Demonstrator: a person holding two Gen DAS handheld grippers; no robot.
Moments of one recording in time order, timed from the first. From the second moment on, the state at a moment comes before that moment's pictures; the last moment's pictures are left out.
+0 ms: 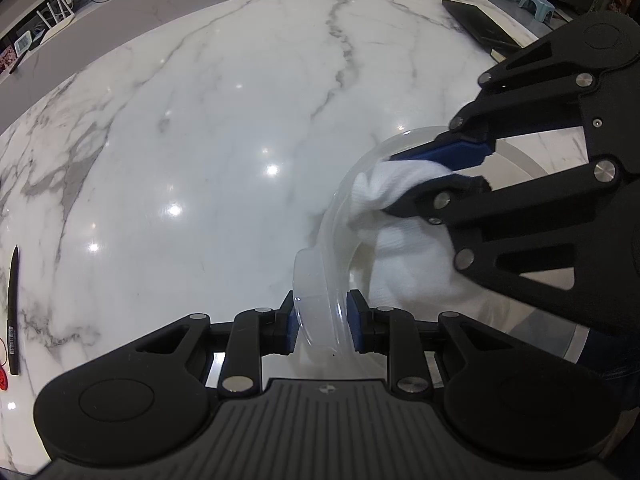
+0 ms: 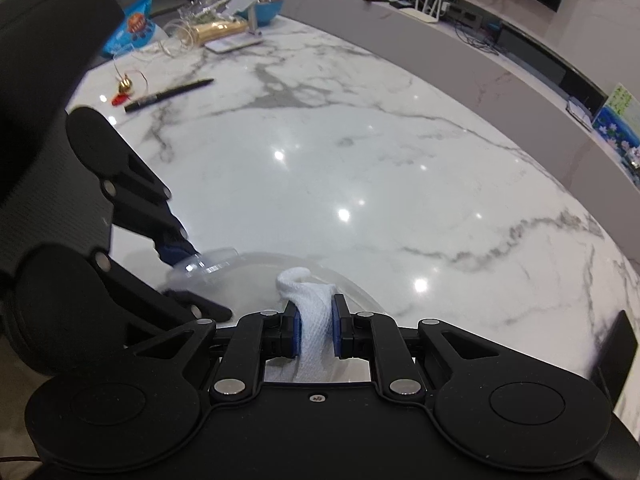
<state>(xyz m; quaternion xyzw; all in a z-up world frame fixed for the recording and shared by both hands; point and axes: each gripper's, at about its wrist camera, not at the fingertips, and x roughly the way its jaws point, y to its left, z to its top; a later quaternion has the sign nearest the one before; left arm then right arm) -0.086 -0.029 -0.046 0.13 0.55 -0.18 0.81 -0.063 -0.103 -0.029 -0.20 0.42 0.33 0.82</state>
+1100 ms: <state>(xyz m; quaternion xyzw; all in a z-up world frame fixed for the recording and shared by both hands) -0.074 -0.021 -0.050 0.13 0.55 -0.18 0.81 -0.057 -0.117 -0.021 -0.19 0.42 0.31 0.83</state>
